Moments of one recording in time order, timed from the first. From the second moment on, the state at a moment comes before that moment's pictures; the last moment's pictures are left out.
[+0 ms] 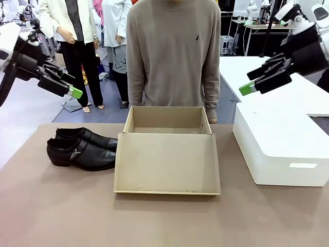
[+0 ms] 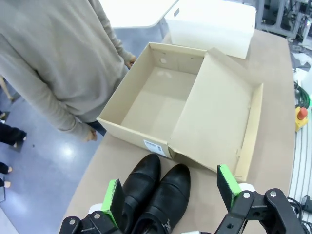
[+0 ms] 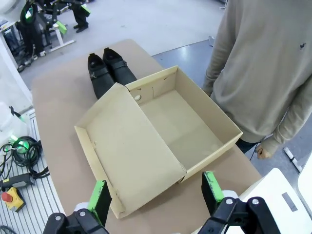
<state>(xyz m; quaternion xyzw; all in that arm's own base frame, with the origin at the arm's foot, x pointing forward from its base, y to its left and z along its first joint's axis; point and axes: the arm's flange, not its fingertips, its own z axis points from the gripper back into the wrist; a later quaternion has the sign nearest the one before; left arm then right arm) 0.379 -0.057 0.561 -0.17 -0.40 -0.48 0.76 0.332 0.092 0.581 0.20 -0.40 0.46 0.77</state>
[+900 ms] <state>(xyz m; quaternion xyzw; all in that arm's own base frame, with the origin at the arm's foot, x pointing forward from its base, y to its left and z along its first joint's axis) 0.374 -0.061 0.563 -0.16 -0.40 -0.48 0.77 0.330 0.093 0.581 0.20 -0.39 0.45 0.78</state>
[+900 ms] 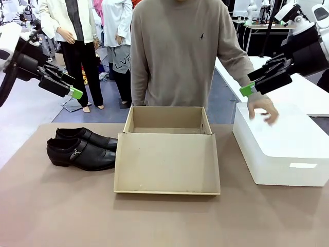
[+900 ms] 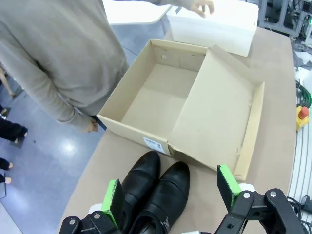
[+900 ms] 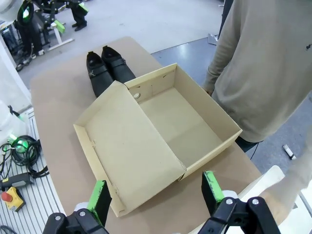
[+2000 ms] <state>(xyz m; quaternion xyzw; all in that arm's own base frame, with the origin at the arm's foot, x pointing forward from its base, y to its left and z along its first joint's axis) 0.435 -0.046 0.586 -0.04 -0.23 -0.61 0.76 0.330 0.092 0.581 0.20 -0.39 0.45 0.78</state>
